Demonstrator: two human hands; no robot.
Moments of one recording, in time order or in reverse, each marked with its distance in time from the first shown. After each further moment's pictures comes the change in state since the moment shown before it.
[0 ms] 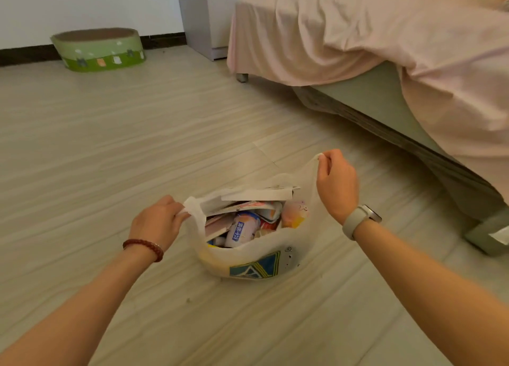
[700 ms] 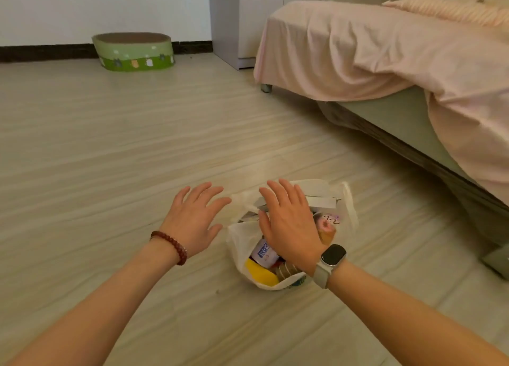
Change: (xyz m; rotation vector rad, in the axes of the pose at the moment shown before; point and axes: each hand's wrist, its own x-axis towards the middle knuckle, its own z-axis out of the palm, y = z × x) left_hand -0.036 -0.025 -0.049 0.176 0.019 0.353; right_hand -0.101 -0.109 0.048 -0.393 -0.270 -0.581
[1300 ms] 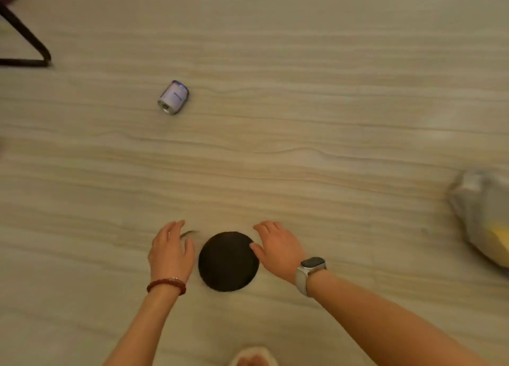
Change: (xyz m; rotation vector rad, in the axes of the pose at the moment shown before) left_hand -0.461 -0.114 0.080 -0.286 -0.001 -1.512; right_hand -0.143 -0.366 0.175 0.431 -0.936 -0.562
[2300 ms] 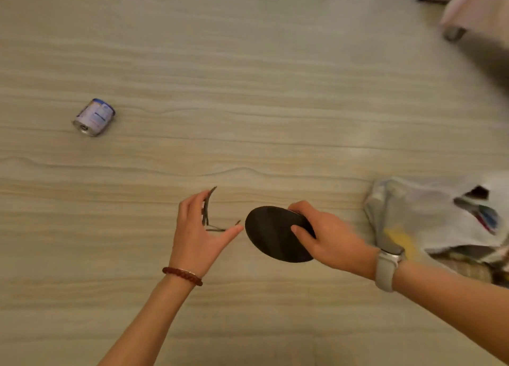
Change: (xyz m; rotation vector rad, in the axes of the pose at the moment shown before) left_hand -0.009 0.174 0.017 -0.466 -0.117 0.379; right_hand -0.102 0.089 -0.146 0.128 0.232 0.103
